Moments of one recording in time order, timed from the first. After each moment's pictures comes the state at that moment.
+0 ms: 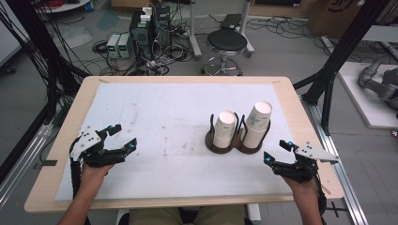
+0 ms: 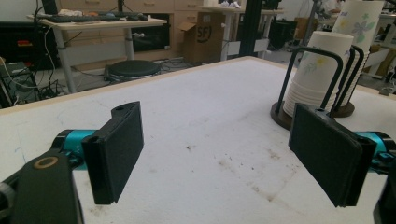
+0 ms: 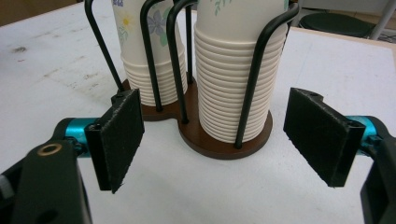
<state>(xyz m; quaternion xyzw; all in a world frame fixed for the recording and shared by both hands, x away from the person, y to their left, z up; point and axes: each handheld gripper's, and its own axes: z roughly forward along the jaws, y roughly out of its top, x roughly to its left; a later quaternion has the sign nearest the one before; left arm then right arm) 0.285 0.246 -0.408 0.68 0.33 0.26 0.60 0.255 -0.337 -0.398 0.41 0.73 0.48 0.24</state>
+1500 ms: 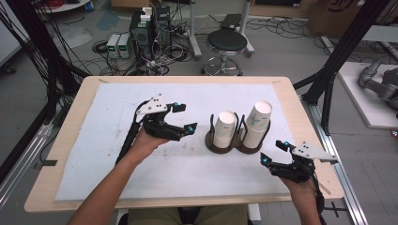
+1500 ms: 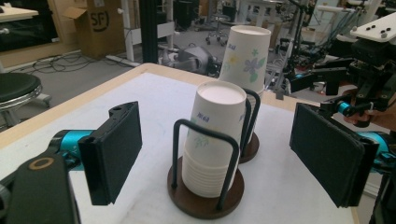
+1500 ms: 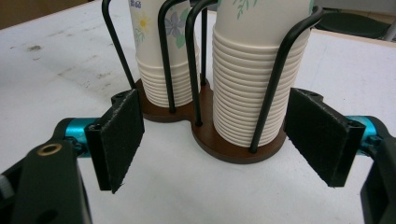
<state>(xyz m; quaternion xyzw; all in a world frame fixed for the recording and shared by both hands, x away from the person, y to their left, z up) 0.356 0.090 -0.338 0.75 0.20 0.12 0.62 0.255 -0.329 -0.396 0.40 0.74 0.49 0.23</state>
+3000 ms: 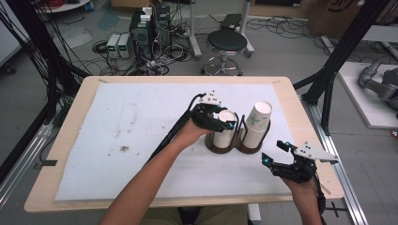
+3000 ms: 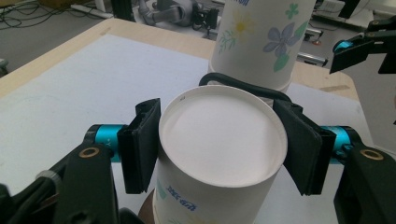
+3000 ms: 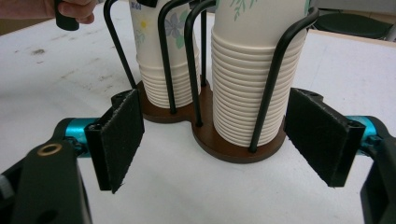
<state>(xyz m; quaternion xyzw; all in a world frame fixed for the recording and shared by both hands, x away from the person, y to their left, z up) 0.409 -0.026 -0.359 0.82 0.18 0.07 0.53 0.254 -0.332 -0.396 0.40 0.74 0.49 0.23</state>
